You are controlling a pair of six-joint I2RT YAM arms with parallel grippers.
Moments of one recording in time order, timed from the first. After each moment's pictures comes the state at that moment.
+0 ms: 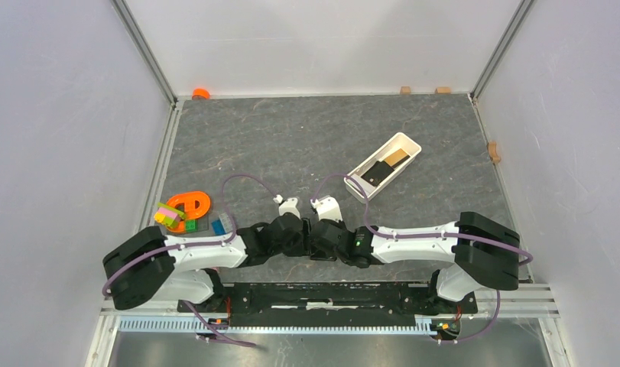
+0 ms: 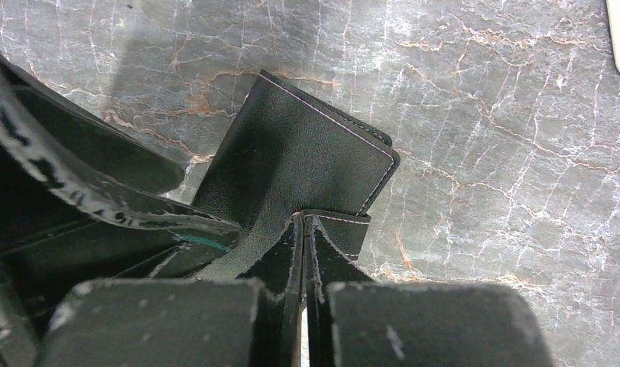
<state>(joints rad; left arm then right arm) -1.03 1.26 0.43 0.03 -0.15 -0.94 1.25 1.53 0.77 -0.24 0.51 0.64</state>
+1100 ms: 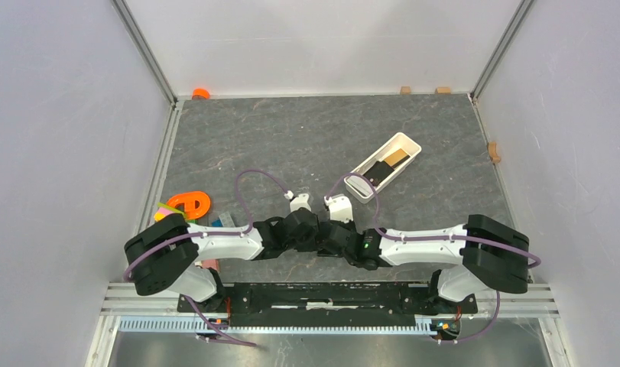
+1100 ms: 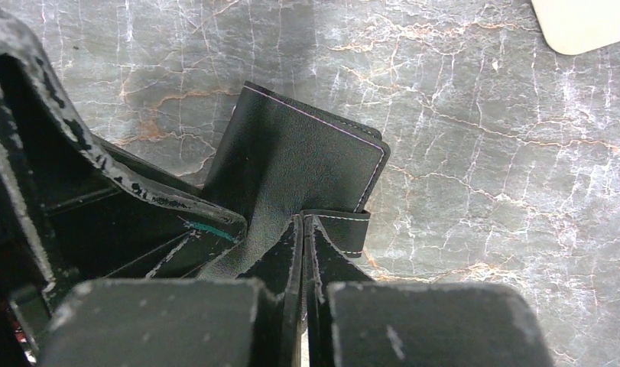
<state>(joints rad) -1.05 1.44 0.55 0.05 -0.17 -0.97 1.23 1.47 0.70 -0.21 0.61 0.72</state>
